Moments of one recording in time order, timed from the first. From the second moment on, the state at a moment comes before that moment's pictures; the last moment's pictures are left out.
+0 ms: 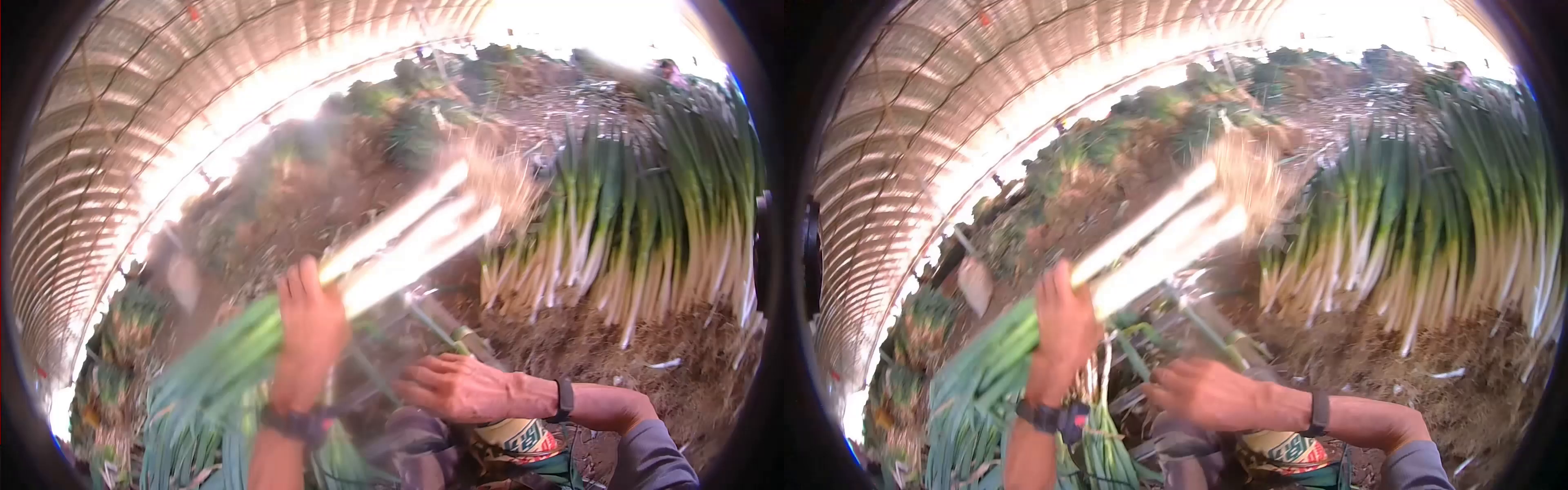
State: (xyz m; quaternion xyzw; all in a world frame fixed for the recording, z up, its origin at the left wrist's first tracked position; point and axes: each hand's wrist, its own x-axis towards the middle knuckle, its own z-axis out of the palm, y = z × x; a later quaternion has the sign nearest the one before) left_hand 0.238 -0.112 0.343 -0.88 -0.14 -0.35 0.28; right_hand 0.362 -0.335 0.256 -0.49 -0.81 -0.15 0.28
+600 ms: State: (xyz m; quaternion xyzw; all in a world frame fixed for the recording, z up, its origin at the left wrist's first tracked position) left_hand 0.197 -0.186 0.211 -0.96 -0.05 -0.23 0.15; right_hand 0.432 -0.367 0.235 -0.62 -0.78 -0.07 0.11
